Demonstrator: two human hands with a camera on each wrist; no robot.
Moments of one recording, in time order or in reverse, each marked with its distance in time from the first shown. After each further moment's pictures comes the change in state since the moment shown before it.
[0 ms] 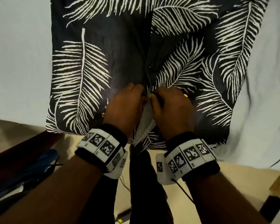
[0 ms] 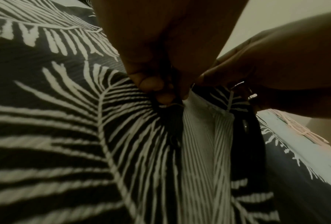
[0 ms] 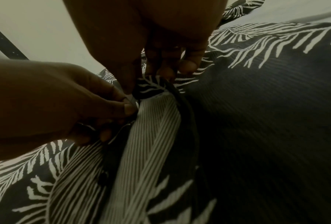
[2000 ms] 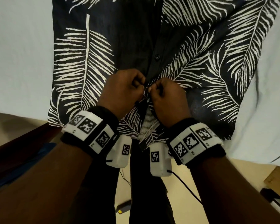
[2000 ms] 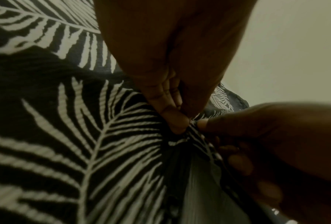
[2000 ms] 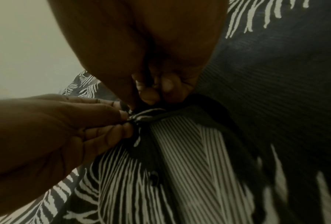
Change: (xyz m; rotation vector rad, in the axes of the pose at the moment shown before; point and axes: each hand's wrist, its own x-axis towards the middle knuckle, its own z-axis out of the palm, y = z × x) left_hand 0.016 -0.028 -0.019 -0.385 -0.020 -0.061; right_hand 0.021 -0.011 0.018 0.299 -0.202 0.213
